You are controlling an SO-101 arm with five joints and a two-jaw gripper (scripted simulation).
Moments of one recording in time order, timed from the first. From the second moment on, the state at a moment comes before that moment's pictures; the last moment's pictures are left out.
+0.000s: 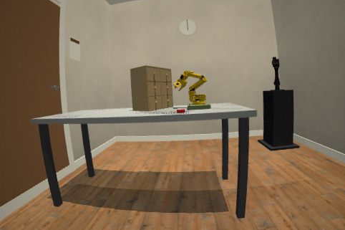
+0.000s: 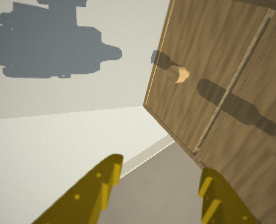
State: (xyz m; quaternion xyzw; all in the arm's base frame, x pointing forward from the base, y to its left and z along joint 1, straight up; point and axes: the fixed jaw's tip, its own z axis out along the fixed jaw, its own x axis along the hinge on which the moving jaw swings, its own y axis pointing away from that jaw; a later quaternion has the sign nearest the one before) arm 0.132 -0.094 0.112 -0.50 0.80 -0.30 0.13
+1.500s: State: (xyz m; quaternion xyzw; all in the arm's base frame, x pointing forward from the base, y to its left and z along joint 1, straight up) arm 0.135 -0.094 0.114 -0.07 0.94 -0.21 0.25
